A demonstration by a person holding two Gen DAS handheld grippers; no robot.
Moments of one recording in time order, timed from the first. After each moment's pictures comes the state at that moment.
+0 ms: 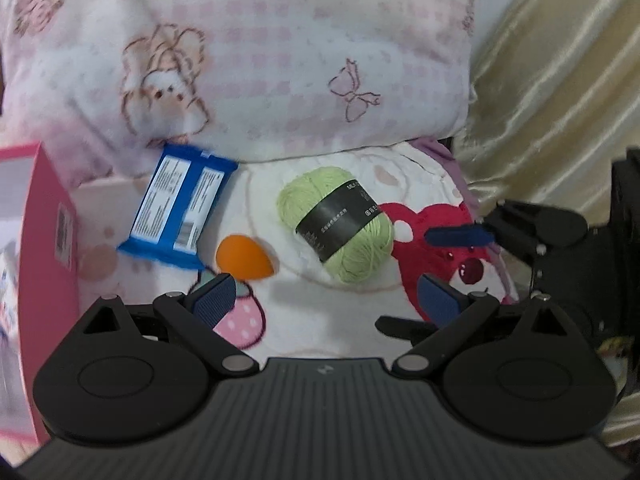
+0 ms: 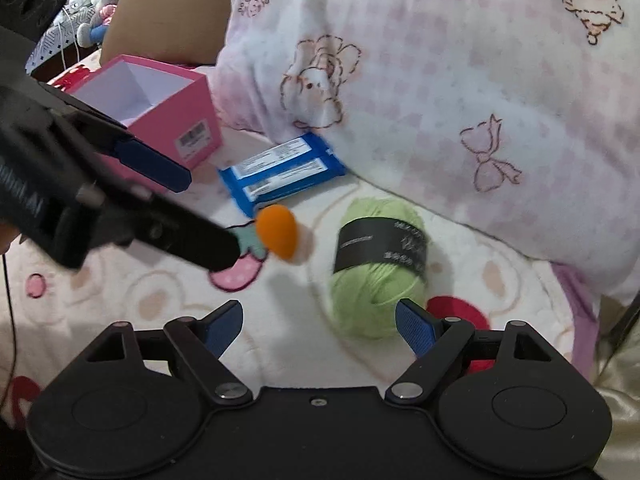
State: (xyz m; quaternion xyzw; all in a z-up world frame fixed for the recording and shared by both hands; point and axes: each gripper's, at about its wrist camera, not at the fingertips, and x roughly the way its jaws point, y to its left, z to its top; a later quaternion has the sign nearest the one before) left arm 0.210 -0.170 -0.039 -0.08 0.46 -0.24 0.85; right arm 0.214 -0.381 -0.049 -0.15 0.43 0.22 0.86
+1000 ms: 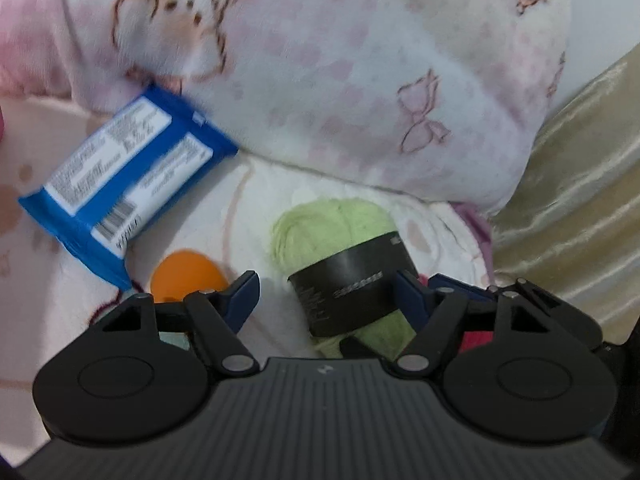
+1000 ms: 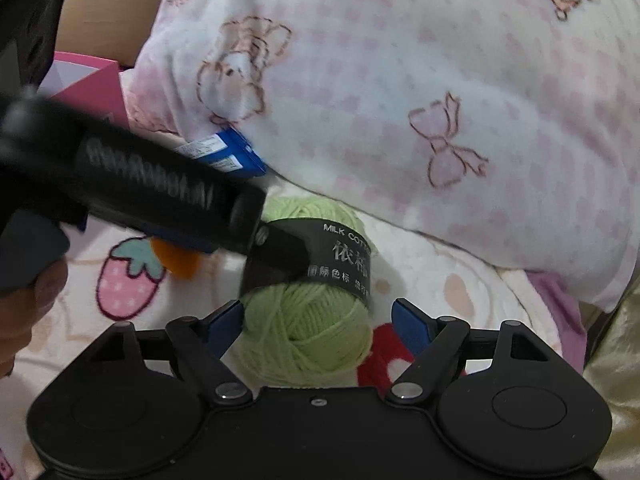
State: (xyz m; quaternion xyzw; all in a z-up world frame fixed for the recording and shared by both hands) left arm 0.268 -0.195 -0.133 -0.26 0.43 -0.18 0.85; right arm 0.253 -0.394 -0.105 -0.16 0.38 0.16 0.89
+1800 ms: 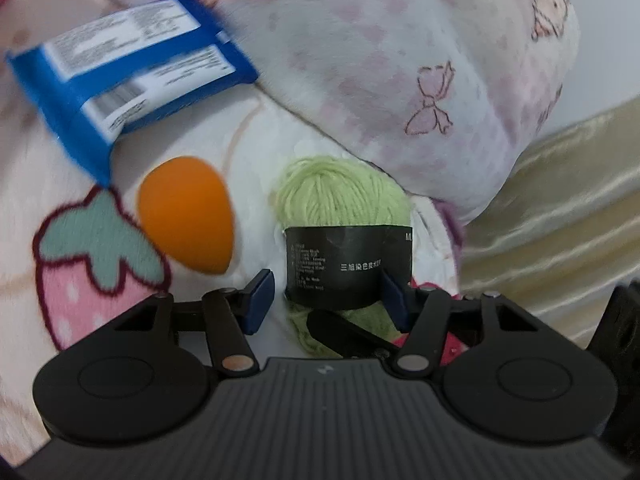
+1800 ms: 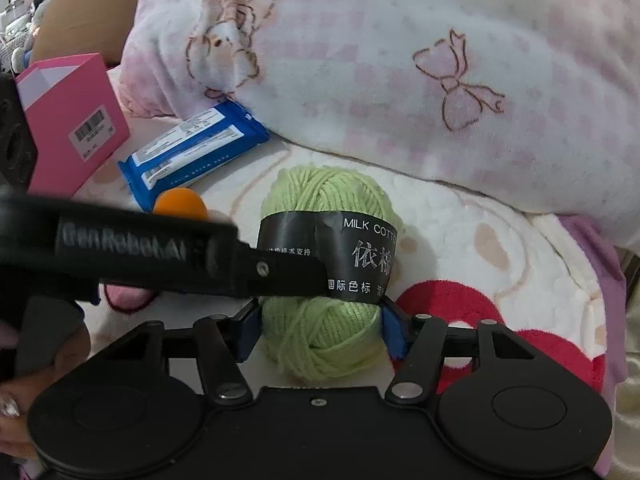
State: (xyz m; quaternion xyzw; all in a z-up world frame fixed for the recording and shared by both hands) left arm 0.249 -0.182 -0.185 -0.37 0.42 -0.21 0.80; right arm 0.247 -0.386 -0.124 -0.12 0.42 0.16 0.88
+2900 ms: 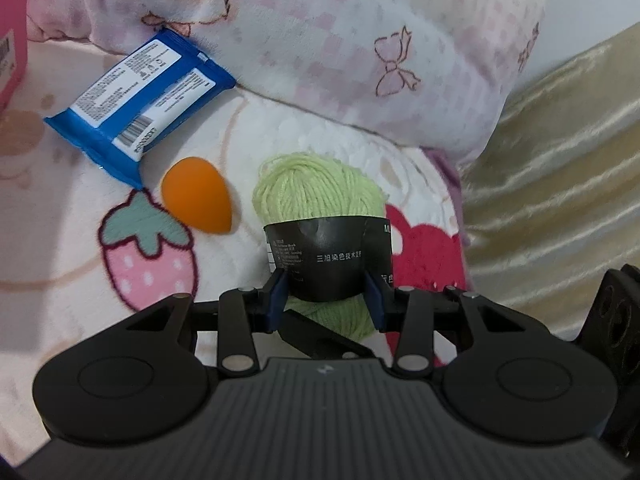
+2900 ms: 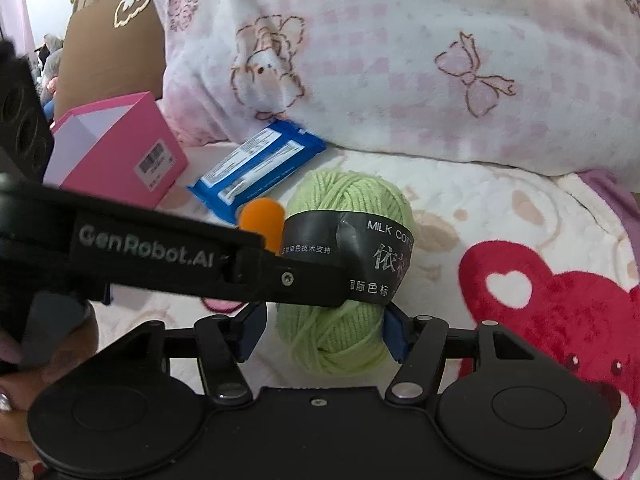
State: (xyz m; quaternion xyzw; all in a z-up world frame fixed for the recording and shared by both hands) left arm 0.221 -0.181 -0.122 -0.26 0.48 -0.22 0.81; right arm 0.204 -0.367 -0.103 -0.01 0.44 0.18 0.88
